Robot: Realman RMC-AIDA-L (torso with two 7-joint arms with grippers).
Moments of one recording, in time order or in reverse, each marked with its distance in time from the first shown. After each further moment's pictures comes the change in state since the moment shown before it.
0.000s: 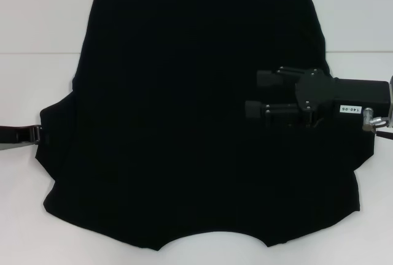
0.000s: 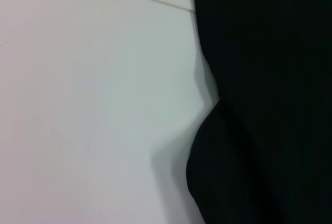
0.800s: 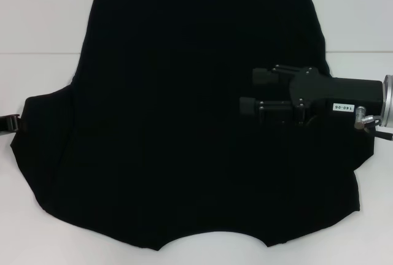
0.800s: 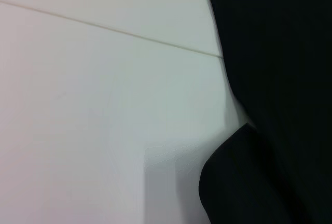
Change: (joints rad) left arm 0.012 0.016 -0.078 0.015 -0.025 -0.038 0.079; right arm 0.005 0.018 0.013 0.002 0.000 0.025 0.000
